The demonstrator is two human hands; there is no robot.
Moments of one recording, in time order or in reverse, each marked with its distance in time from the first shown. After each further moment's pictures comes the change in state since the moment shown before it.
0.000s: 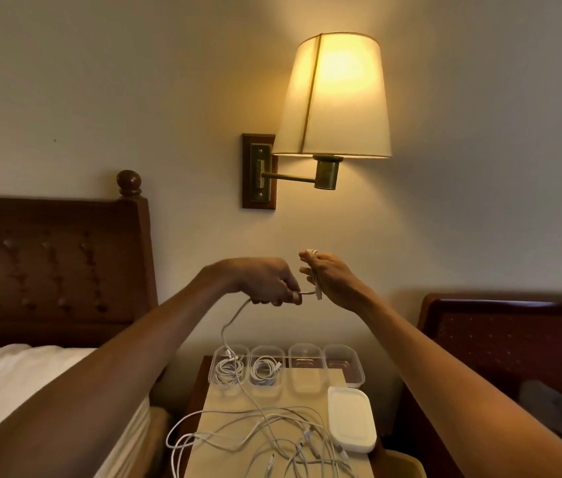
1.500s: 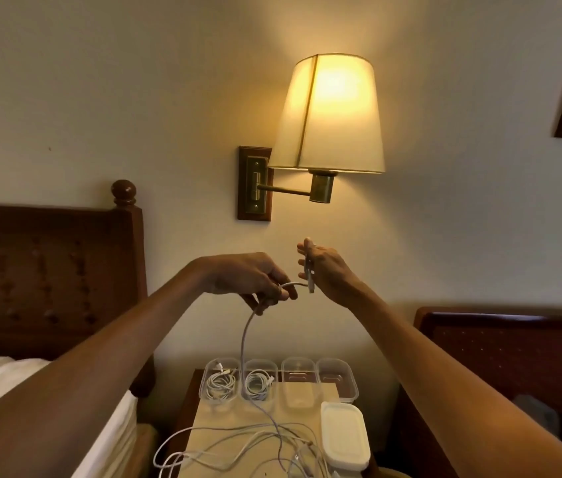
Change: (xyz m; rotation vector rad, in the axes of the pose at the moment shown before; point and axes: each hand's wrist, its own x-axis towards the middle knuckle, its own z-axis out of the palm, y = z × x) left_hand -0.010 -0.019 -0.022 -0.372 -0.015 0.138; right_hand 0.009 -0.031 -0.004 -0.055 0.091 -0.053
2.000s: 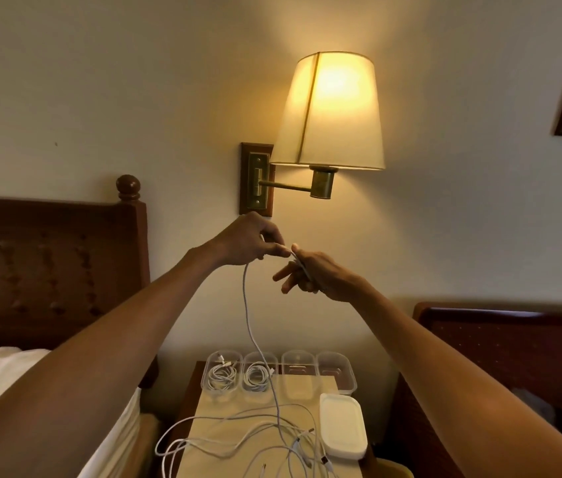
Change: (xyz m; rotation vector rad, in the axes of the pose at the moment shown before) left_hand 0.017 -0.003 -0.019 0.300 0.578 0.248; right_hand -0.021 -0.016 0.007 -0.122 -0.314 0.141
